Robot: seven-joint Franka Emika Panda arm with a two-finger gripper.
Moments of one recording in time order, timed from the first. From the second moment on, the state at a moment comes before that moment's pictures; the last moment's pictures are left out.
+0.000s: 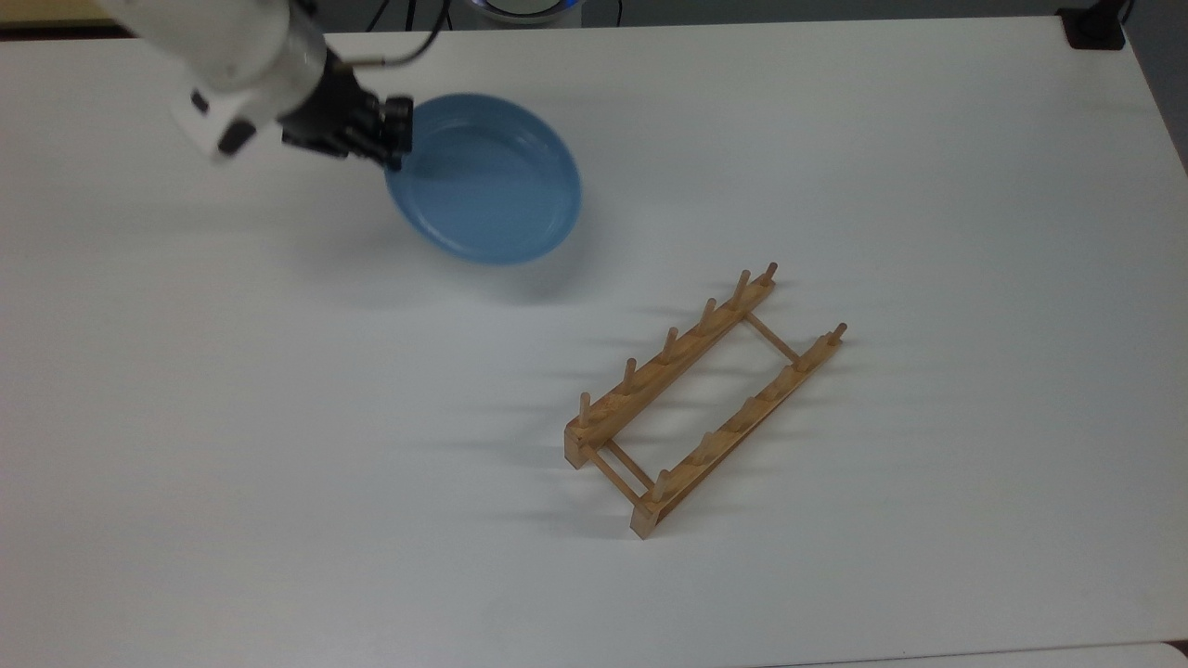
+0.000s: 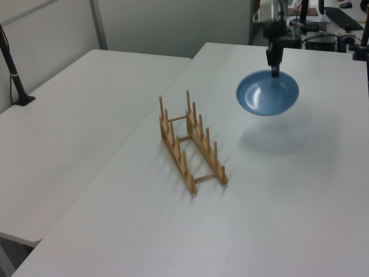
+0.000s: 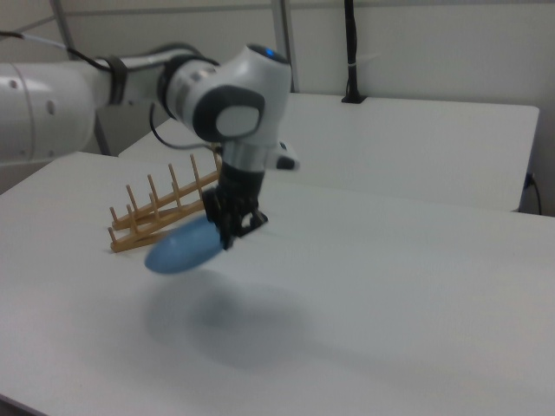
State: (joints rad) arm 0.07 0.30 -0.38 -1.60 0.31 1.58 -0.34
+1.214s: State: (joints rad) arm 0.07 0.38 -0.38 -1.62 0.07 1.79 -0.30
